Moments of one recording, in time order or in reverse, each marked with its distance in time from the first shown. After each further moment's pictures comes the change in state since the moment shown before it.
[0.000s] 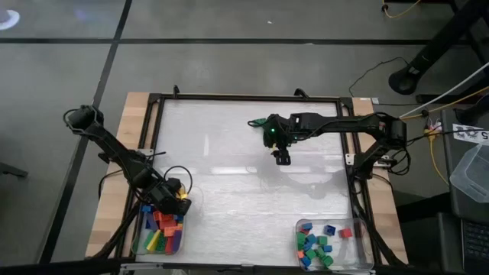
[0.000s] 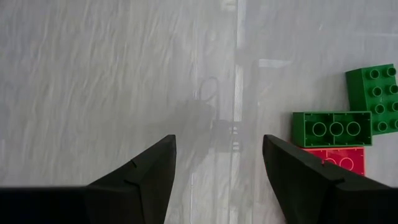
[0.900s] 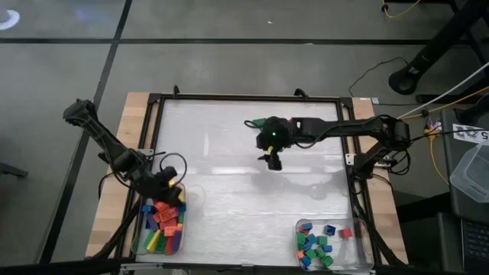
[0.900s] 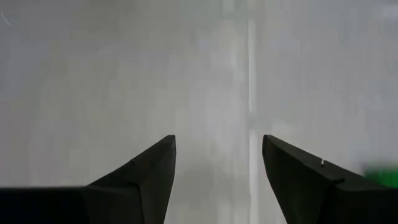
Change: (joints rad) left arm 0.003 -0.306 0.000 -0.001 -0.172 0.162; right arm 0.082 -0.032 0.000 0.231 -0.087 0.101
